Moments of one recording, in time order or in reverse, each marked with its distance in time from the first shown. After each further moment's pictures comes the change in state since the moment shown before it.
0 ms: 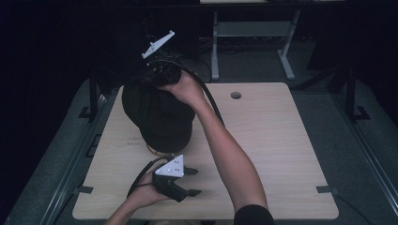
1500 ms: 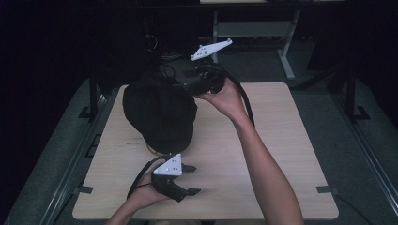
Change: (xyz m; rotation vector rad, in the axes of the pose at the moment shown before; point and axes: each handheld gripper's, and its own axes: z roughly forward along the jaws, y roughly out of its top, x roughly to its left) left arm 0.000 -0.005 -0.001 -0.034 0.040 -0.043; right arm -0.004 -0.069 -0.092 -0.146 -0.047 0.115
